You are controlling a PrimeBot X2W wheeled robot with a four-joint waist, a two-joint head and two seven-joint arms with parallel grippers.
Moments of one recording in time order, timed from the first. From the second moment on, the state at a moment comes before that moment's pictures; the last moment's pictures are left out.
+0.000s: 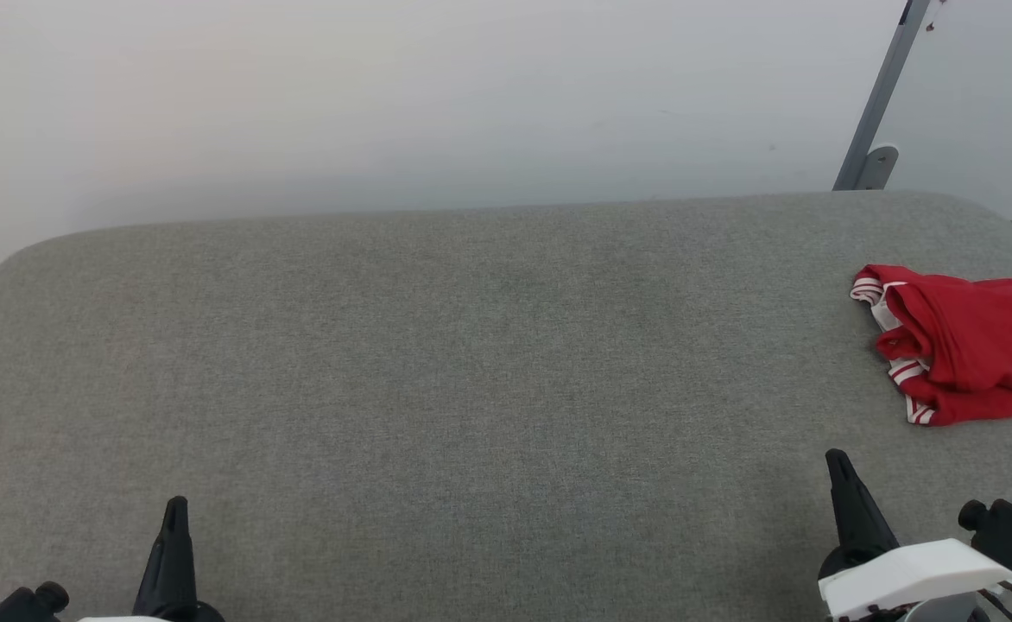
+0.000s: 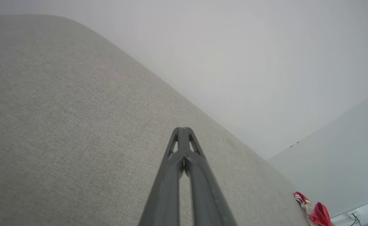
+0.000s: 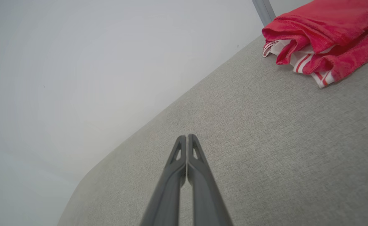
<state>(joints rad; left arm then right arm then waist) 0.13 0.12 0.09 0.14 -0.80 -0.13 -0.13 0.01 -0.07 -0.02 0.26 0.78 0.13 -0.08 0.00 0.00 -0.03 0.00</state>
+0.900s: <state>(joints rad) 0.04 0.09 0.09 0.18 -1.12 -0.13 -0.04 -0.03 -0.06 -0.06 0.26 1.09 0.13 0.00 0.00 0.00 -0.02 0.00</state>
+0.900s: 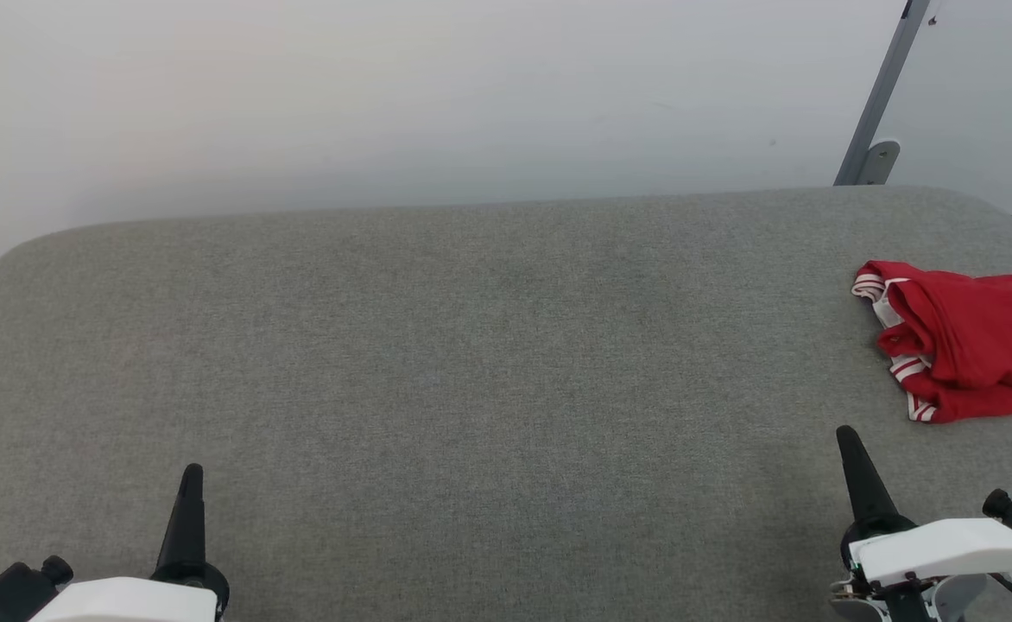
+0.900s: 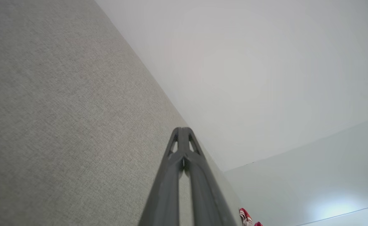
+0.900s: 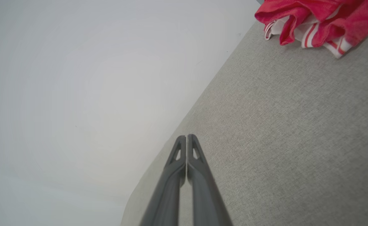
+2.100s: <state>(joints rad) -0.04 0.07 0.10 0.22 -1.40 -0.13 0.05 -0.07 -0.06 -0.09 0.25 1.40 0.13 0.06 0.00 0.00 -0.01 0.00</state>
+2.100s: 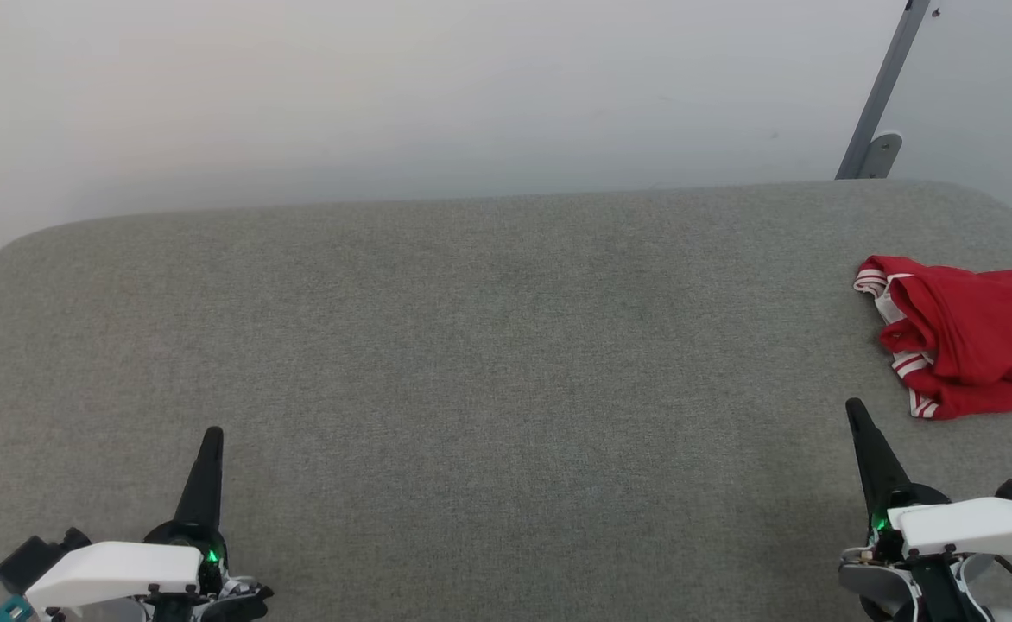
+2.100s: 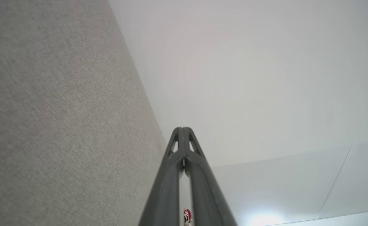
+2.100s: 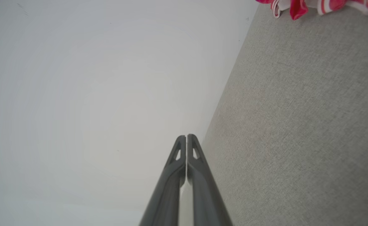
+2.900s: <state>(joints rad) -0.09 0.06 0.11 0.24 -1.56 -0.13 0.10 -0.10 -0.05 -0.11 0.25 1.56 0.13 0.10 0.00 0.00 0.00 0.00</state>
